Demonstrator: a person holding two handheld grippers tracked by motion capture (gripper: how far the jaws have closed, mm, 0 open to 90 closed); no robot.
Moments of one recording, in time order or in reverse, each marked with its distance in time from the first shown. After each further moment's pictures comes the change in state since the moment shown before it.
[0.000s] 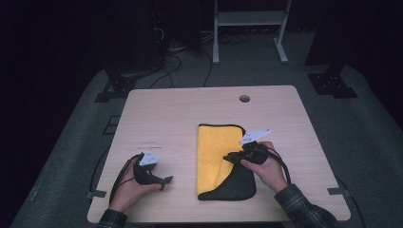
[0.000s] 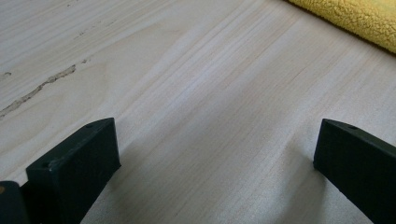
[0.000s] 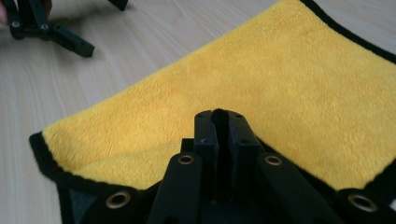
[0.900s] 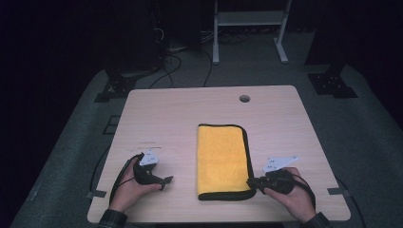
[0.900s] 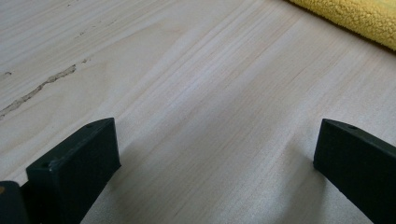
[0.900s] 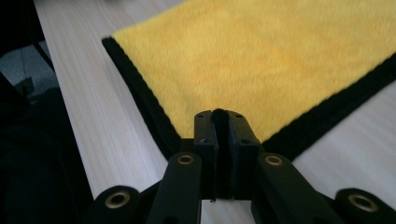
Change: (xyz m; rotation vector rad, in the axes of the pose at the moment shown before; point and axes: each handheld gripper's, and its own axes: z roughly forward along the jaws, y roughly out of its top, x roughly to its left) left arm 0.000 0.000 0.000 -0.004 0.002 -0.003; right arm 0.036 -0.069 -0.057 0.048 0.018 0.020
